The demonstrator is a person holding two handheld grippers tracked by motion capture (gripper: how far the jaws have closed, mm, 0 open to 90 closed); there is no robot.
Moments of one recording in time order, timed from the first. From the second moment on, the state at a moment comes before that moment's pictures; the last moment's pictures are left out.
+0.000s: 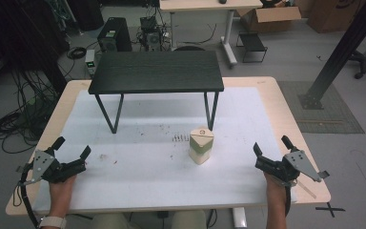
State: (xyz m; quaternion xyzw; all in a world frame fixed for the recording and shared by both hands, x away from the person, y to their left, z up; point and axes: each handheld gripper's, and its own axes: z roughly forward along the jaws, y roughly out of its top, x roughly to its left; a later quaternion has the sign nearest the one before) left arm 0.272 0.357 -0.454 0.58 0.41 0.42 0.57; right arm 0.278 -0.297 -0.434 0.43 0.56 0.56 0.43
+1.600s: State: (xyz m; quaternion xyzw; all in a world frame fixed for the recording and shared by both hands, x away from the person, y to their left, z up) left arm 0.272 0.357 -0.454 0.57 0.41 0.42 0.57; right arm 0.295 -0.219 -0.398 0.30 0.67 0.62 0.27
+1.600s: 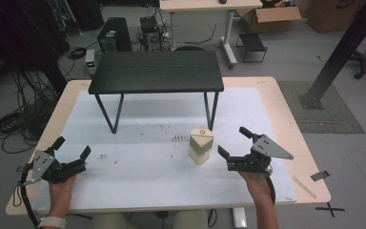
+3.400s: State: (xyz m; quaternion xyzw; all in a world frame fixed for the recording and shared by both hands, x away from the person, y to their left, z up) left arm 0.271 0.358 -0.455 0.57 0.41 0.42 0.58; right arm 0.324 -0.142 -0.444 0.35 0.73 0.54 0.23
